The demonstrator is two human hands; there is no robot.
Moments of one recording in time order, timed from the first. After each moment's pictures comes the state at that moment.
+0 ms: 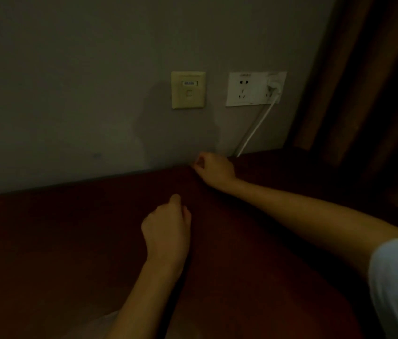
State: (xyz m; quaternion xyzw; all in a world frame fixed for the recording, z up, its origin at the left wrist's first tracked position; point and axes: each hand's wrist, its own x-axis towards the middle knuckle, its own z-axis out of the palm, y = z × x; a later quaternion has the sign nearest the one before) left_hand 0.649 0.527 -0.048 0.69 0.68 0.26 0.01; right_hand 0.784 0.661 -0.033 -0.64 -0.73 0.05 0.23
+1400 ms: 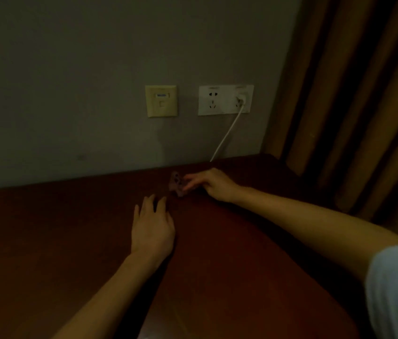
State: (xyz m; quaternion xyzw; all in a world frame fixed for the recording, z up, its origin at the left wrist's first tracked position) left_hand 0.703 0.508 -0.058 0.70 0.68 0.22 0.02; right_hand 0.888 0.613 -0.021 -0.43 -0.87 0.12 0.18
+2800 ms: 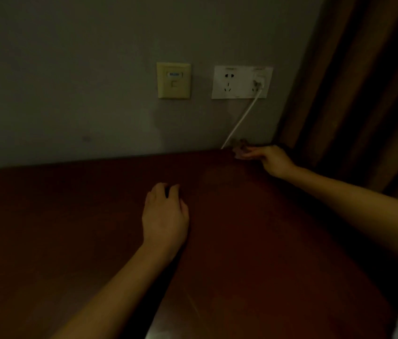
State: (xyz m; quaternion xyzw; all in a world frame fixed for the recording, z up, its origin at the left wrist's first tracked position) left_hand 0.701 0.502 -0.056 0.69 0.67 0.27 0.03; right_hand 0.987 0.648 -0.027 -0.55 -0.81 0.05 0.20
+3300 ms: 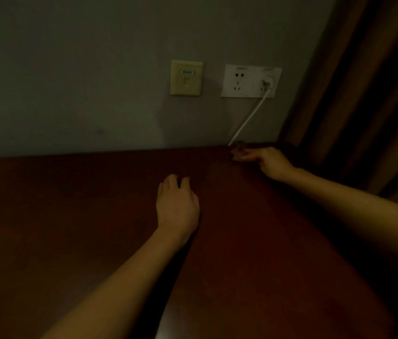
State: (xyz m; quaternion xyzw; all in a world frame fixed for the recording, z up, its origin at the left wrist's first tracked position) left_hand 0.702 0.501 -0.054 0.69 0.68 0.25 0.04; right_hand 0.959 0.624 -0.022 -0.51 -0.84 0.04 0.15
